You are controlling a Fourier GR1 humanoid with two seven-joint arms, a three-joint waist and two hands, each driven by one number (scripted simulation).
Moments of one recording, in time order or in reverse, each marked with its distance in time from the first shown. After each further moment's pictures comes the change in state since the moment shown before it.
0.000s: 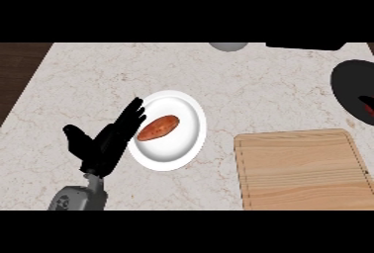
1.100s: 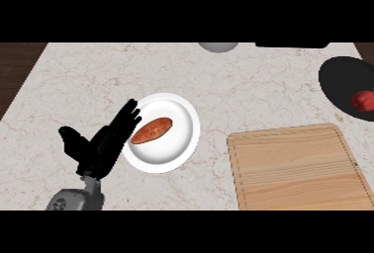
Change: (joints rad) left arm 0.021 0.000 0.018 -0.008 -0.005 0.021 0.005; right arm 0.224 -0.159 -0.185 0.063 -0.230 0.703 -0.270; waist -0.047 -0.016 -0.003
